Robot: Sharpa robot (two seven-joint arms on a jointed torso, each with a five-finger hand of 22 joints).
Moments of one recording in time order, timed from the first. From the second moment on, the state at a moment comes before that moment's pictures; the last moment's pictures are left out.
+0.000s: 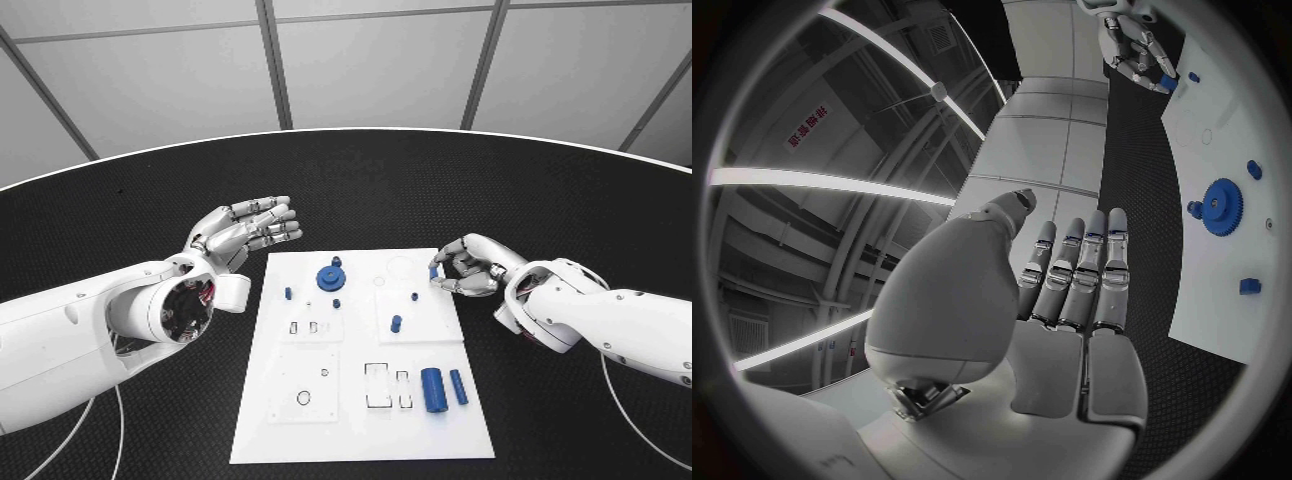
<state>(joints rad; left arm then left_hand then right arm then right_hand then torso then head) 1.32 -0.88 -0.07 1.57 0.13 -0.29 0.38 1.47 -0.12 0.31 0.17 0.30 0.75 0.19 0.23 0.17 0.90 0.23 0.07 0.06 0.82 0.19 0.23 0.16 0.16 0.77 0.29 0.27 0.08 1.24 -0.93 -0.08 1.43 -1.11 -0.44 0.06 1.37 -0.15 0.49 0.13 0.30 0.99 0.12 0.27 0.36 1.47 0.04 1.48 1.31 1.46 -0.04 1.56 1.31 0.01 1.47 0.07 1.57 1.31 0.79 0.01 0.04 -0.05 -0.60</state>
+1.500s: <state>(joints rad) 1.32 -0.81 -0.07 1.47 0.13 -0.27 0.37 1.47 -0.12 0.32 0.17 0.30 0.75 0.20 0.23 0.17 0.90 0.23 0.07 0.06 0.82 0.19 0.23 0.16 0.16 0.77 0.29 0.27 0.08 1.23 -0.56 -0.09 1.50 -1.35 -0.33 -0.18 1.37 -0.14 0.50 0.11 0.31 0.98 0.12 0.27 0.36 1.47 0.04 1.48 1.31 1.46 -0.04 1.57 1.31 0.02 1.47 0.07 1.57 1.31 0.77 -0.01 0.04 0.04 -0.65</state>
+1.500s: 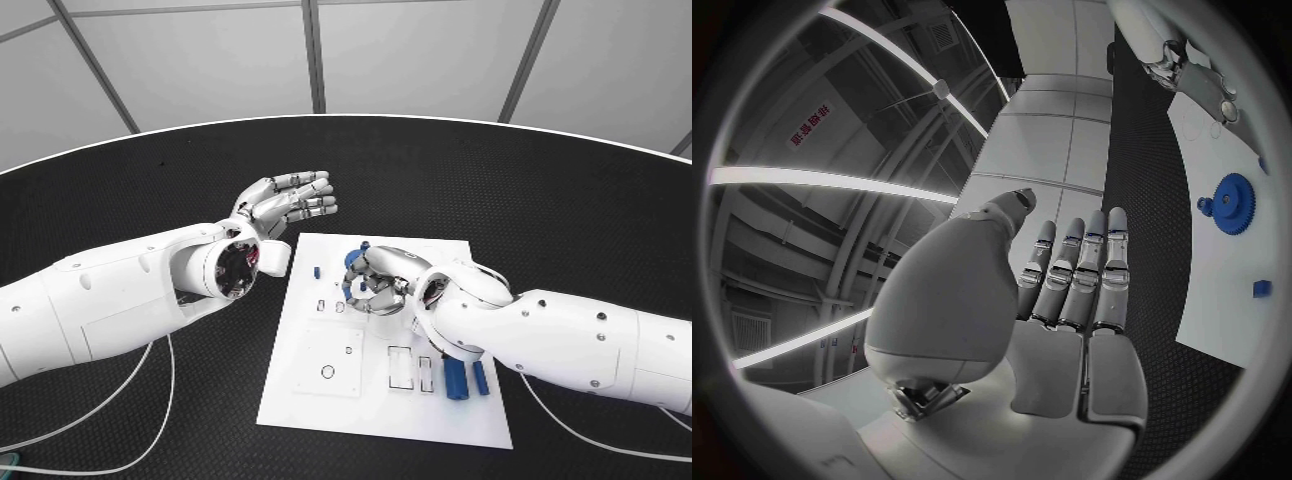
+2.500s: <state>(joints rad) 1.32 -0.81 -0.07 1.47 0.13 -0.27 0.37 1.47 -0.12 0.32 0.17 0.30 0.75 0.20 0.23 0.17 0.90 0.23 0.07 0.06 0.82 0.19 0.23 0.16 0.16 0.77 0.29 0.27 0.08 1.20 -0.55 -0.09 1.48 -1.42 -0.29 -0.22 1.36 -0.15 0.50 0.11 0.30 0.97 0.13 0.27 0.36 1.47 0.04 1.48 1.31 1.46 -0.04 1.57 1.31 0.01 1.47 0.07 1.57 1.31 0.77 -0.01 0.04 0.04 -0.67</state>
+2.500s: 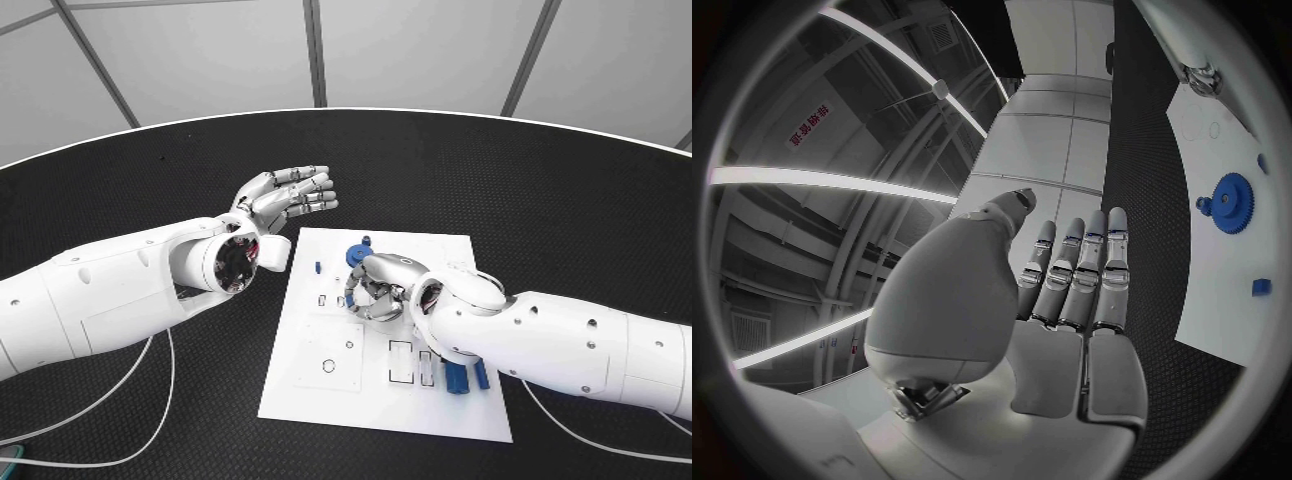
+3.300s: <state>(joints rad) 1.32 -0.82 -0.07 1.47 0.13 -0.27 0.36 1.47 -0.12 0.32 0.17 0.30 0.75 0.20 0.23 0.17 0.90 0.23 0.07 0.06 0.82 0.19 0.23 0.16 0.16 0.77 0.29 0.27 0.08 1.20 -0.54 -0.09 1.47 -1.42 -0.29 -0.24 1.36 -0.15 0.50 0.11 0.31 0.98 0.12 0.27 0.38 1.47 0.04 1.48 1.31 1.47 -0.03 1.57 1.31 0.01 1.47 0.07 1.57 1.31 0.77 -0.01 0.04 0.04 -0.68</state>
